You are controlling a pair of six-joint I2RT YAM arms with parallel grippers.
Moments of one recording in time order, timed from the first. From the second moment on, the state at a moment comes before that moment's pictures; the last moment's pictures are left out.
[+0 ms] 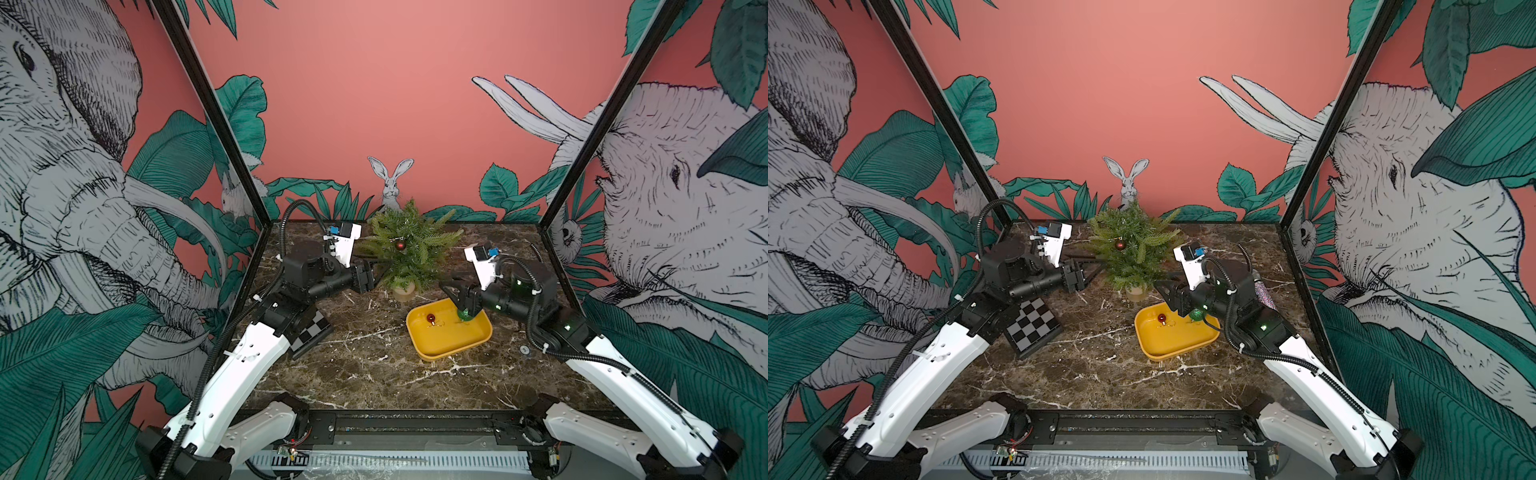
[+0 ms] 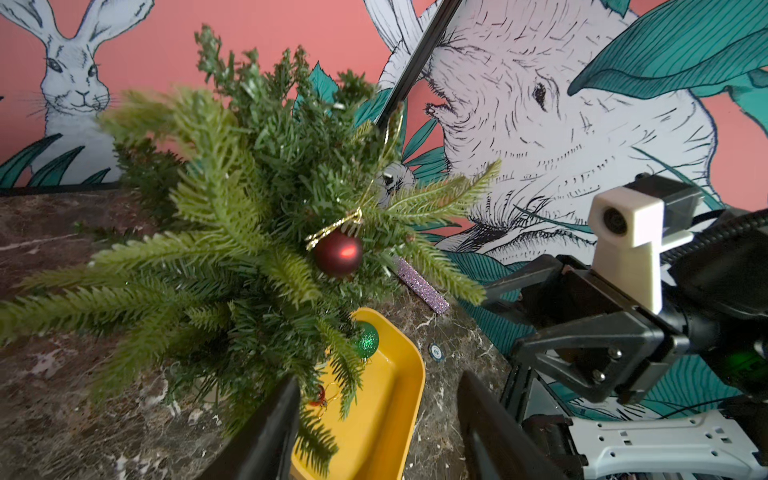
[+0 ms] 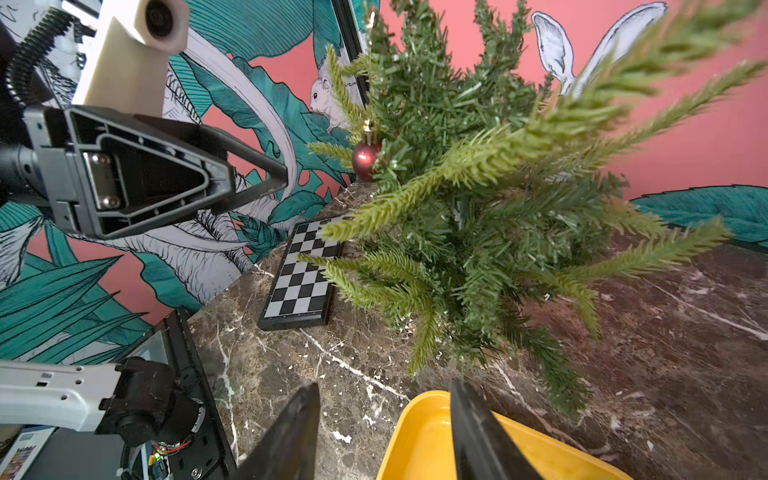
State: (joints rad) left arm -0.49 1.01 1.03 -0.26 0.49 -0.42; right arm 0.65 0.94 0.99 -0.35 -0.26 0.18
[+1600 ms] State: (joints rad) left arm -0.58 1.02 0.46 0.06 0.34 -0.61; right arm 0.65 1.63 0.75 0.03 -0.06 0.45
